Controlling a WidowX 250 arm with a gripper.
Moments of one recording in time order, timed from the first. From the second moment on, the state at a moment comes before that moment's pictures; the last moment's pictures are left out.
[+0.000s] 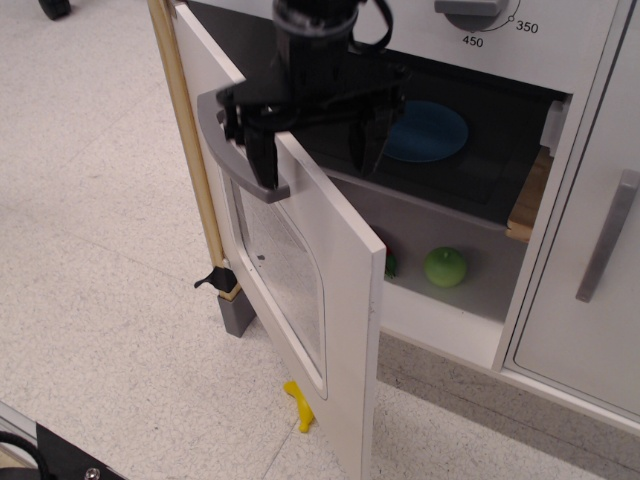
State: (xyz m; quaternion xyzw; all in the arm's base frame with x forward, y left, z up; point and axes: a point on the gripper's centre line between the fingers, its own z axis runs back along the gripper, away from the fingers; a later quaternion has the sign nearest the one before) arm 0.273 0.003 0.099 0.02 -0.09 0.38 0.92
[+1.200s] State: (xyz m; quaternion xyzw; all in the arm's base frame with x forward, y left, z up) arm 0.348 -0.049 0.086 -0.05 -0.12 0.43 0.89
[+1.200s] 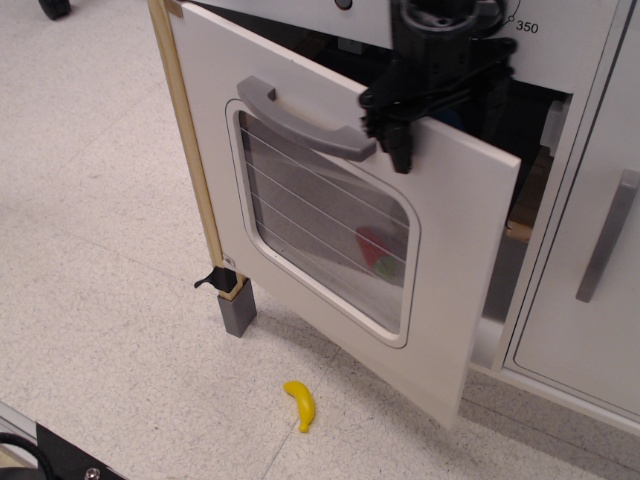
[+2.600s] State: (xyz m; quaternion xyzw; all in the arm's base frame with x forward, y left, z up) arm 0.286 -0.035 0.059 -0.01 -0.14 0.13 0.98
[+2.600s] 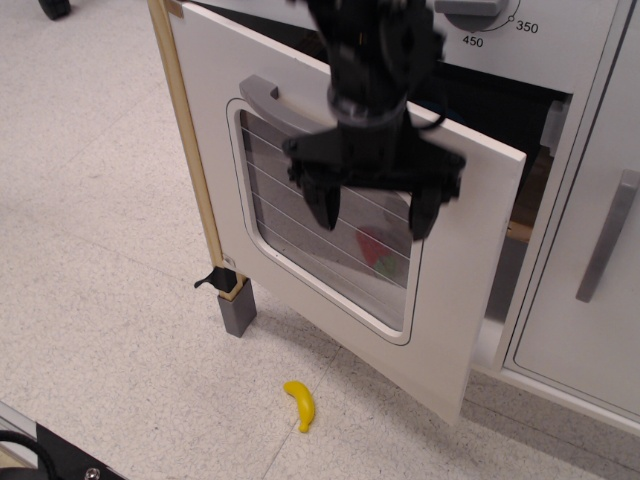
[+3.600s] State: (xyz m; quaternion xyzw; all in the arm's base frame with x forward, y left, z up) arm 0.357 -0.049 0.021 -0.04 -0.22 0.07 0.97
